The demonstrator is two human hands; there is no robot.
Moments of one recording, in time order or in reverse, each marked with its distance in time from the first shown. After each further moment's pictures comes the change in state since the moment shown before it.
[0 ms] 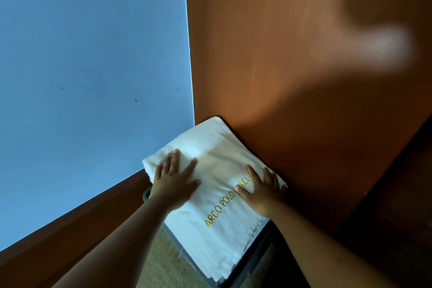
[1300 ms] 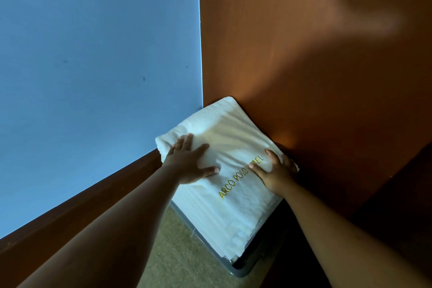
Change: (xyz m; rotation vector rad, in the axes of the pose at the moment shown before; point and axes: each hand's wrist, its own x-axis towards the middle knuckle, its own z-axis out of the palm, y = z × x) left_hand 0.017 -0.012 -0.011 -0.051 -0.210 0.053; right_hand 0.011 -0.006 0.015 0.216 0.108 0.140
